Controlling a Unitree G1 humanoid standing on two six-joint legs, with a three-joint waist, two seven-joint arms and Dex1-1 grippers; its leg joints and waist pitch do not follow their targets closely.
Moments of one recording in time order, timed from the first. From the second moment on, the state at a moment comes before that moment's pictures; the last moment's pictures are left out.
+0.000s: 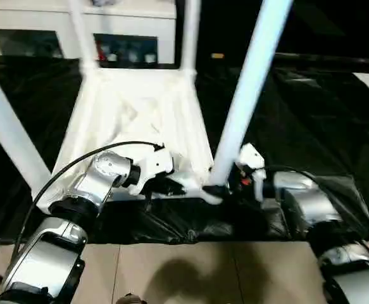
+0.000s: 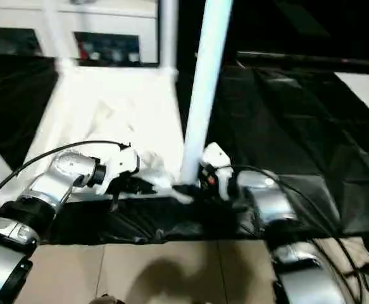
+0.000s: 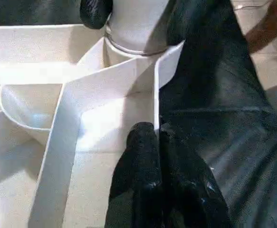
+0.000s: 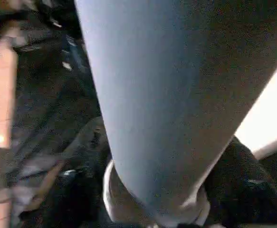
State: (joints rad) left arm -0.72 0.34 -0.30 0.81 0.09 -0.10 -1.30; right arm -0.55 -0.30 0.16 0.68 0.11 0.01 1.21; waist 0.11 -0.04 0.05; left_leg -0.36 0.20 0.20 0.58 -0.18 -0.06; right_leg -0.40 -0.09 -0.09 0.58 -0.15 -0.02
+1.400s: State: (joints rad) left arm -0.70 0.19 -0.24 0.72 0.15 0.15 -0.85; right arm -0.66 -0.05 -0.03 0.90 0.07 -0.05 0.48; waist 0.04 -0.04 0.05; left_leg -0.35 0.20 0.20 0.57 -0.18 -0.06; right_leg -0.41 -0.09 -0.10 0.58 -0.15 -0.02
